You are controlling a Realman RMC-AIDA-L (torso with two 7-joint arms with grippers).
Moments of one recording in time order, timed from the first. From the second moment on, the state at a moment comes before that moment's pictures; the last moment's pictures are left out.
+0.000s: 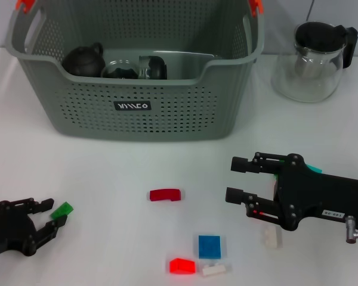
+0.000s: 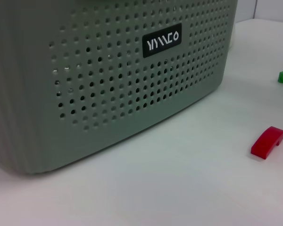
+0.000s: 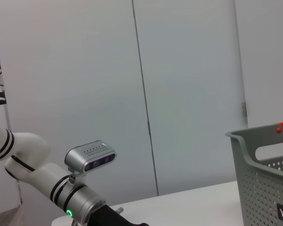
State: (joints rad) left arm -0.25 -2.17 0.28 0.72 2.27 1.44 -0.93; right arm 0.46 2.09 -0.91 -0.44 -1.67 -1.70 0.98
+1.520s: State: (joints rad) left arm -0.39 -2.05 0.01 0.81 2.16 1.98 -1.34; right arm 0.45 2.08 -0.91 -0.44 -1.67 -1.70 0.98
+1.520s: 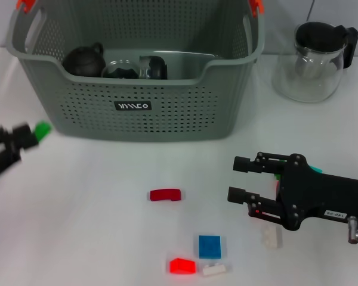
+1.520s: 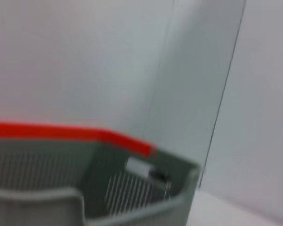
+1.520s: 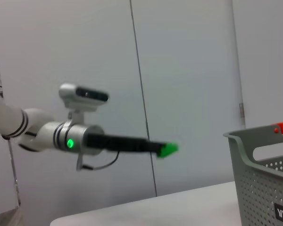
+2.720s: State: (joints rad) left arm -0.77 -2.06 0.90 0.98 2.28 1.16 -2.07; right arm 0.46 2.09 -0.91 -0.44 -1.67 -1.70 0.98
